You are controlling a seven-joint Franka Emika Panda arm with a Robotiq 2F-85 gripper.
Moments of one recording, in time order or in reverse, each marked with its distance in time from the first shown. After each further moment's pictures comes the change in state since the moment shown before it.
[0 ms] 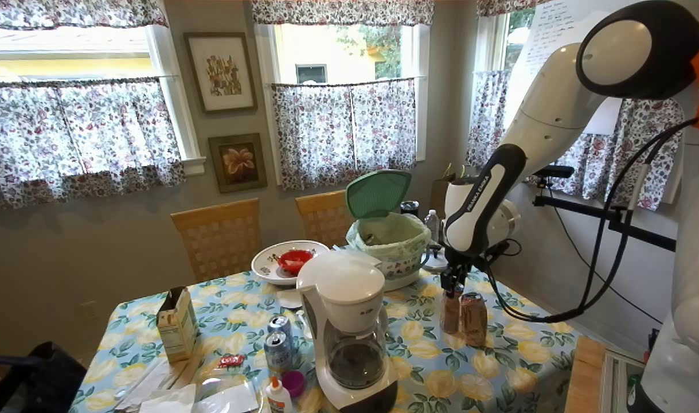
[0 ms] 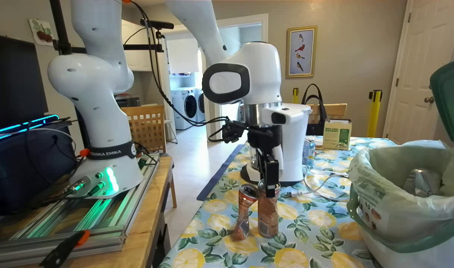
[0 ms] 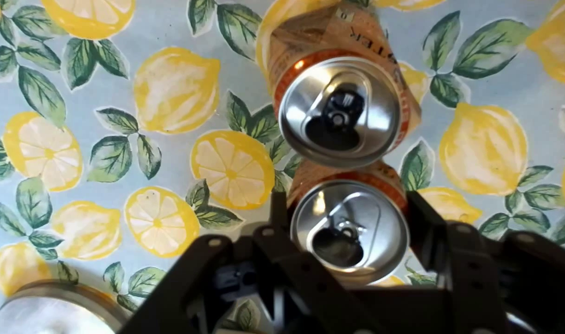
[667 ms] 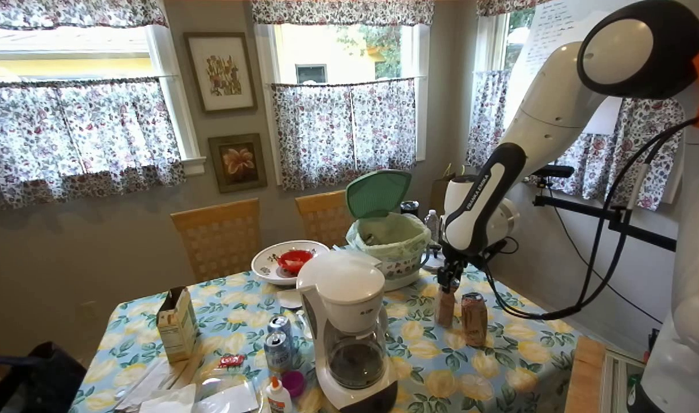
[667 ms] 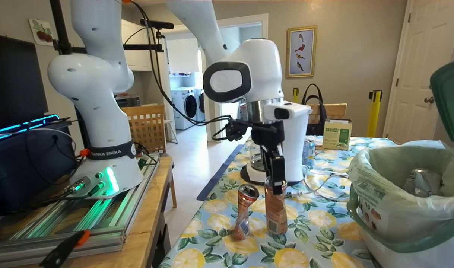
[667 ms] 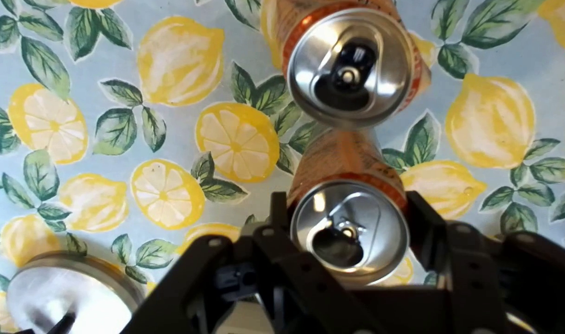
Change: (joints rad) arm 0.000 -0.005 0.000 0.006 0.000 0.044 0.001
